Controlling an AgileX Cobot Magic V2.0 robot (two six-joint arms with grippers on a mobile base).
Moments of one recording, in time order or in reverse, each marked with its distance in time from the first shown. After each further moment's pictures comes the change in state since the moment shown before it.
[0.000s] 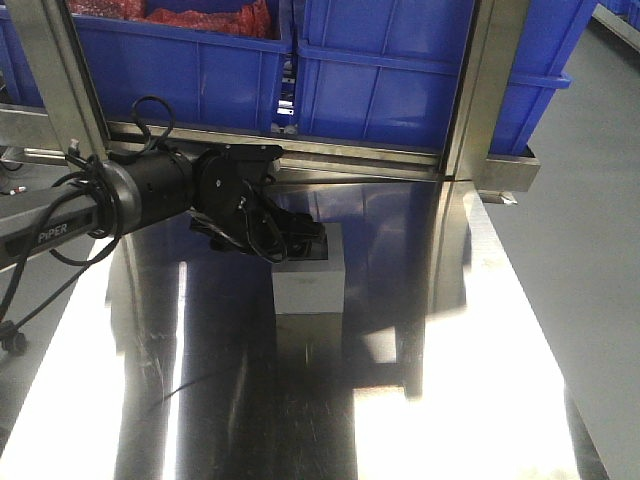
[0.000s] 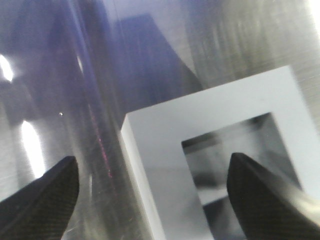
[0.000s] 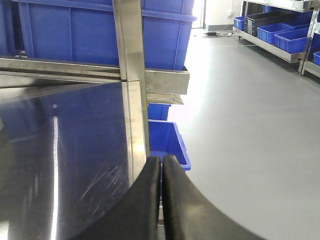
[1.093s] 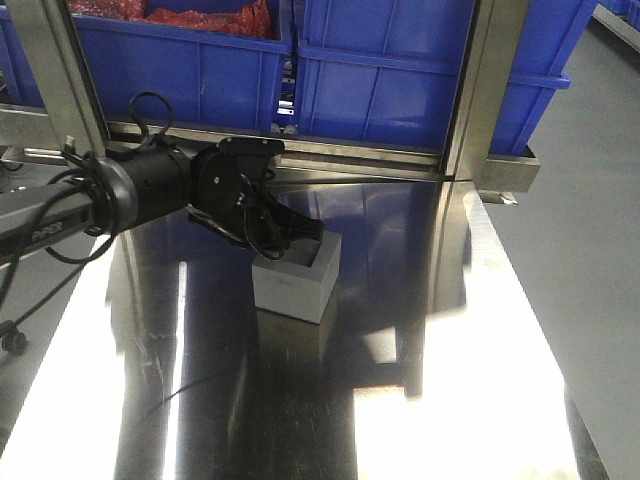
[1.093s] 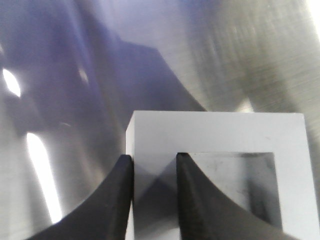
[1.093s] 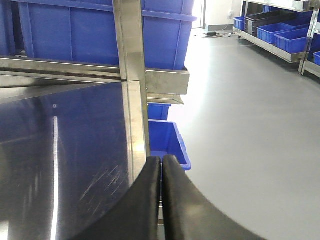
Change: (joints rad) left arm -0.003 -0.037 0.000 0.035 -0.009 0.029; right arm 0.000 0.000 0.000 0.000 0.000 0.000
